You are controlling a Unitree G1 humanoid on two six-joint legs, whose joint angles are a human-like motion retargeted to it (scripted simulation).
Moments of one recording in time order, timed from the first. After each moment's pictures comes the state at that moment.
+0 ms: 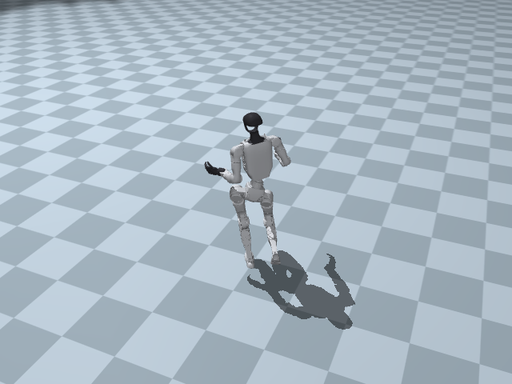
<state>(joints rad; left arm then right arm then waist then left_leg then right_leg) 0.33 0.26 0.00 -0.12 -0.54 -0.35 0.52 0.15 -0.36 -0.07 0.08 0.16 -0.27 -0.57 0.25 -0.41 0.05 -0.33 -0.48 0.13 0.71 -0.59 0.26 -0.50 -0.42 0.19 1.61 -0.34 0.18</state>
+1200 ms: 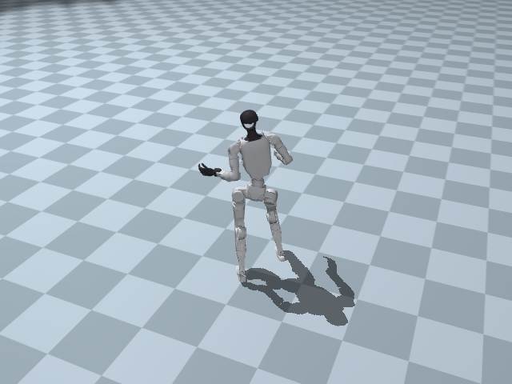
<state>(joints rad) 0.46 0.23 0.26 -0.16 -0.60 -0.44 0.57 0.16 -0.42 0.15 -0.08 0.54 -0.37 -0.44 0.31 -0.37 -0.03 0.01 -0.18 0.22 0.43 -0.60 0.19 -0.71 -0.12 0.40 1.07 -0.62 0.17</state>
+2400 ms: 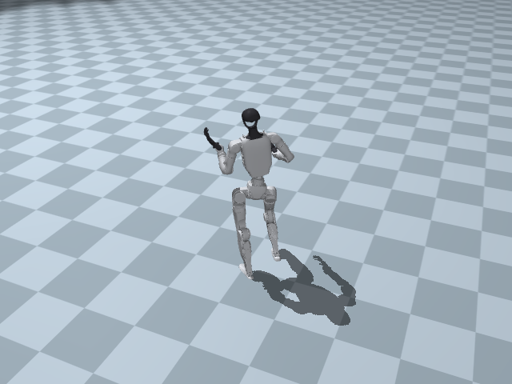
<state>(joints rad) -0.09 0.38 0.14 -0.43 -0.63 -0.53 0.49 0.10 -0.51 0.29 -0.01 0.14 -0.31 -0.34 0.11 -0.28 -0.01 0.12 -0.16 0.25 0.26 -0.67 0.21 -0.57 -0.21 0.16 1.04 -0.65 0.11</state>
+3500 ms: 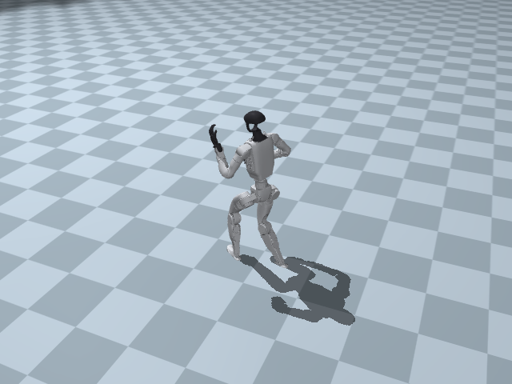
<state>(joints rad) -0.39 0.55 -0.09 -0.44 -0.65 -0.47 0.27 0.15 -0.71 0.37 0.04 0.19 -0.23 0.10 0.13 -0.05 0.10 -0.65 -0.13 -0.20 0.97 -0.61 -0.03 -0.08 0.17 0.11 0.82 -0.67 0.05</state>
